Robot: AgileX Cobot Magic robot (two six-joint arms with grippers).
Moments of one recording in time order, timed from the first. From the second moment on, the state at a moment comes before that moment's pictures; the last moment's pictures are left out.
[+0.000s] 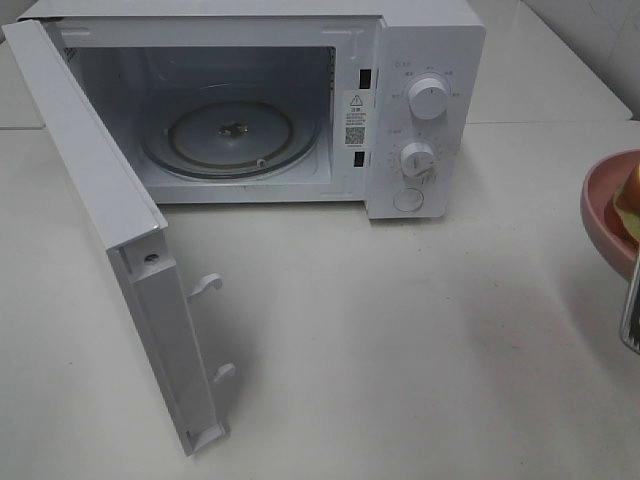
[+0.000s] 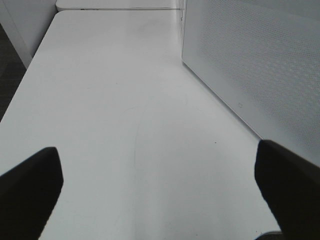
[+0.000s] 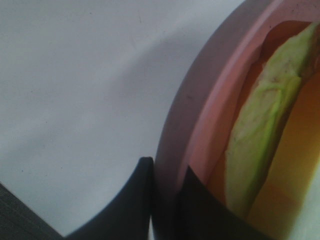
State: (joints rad) left arm 0.05 0.00 -0.52 -0.05 1.08 0.05; right arm 0.70 0.93 -0.44 -0.72 0.92 -0.04
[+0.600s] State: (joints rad) left arm 0.05 0.00 -0.52 -0.05 1.08 0.05; right arm 0.70 1.27 -0.62 -0.77 0.97 0.34
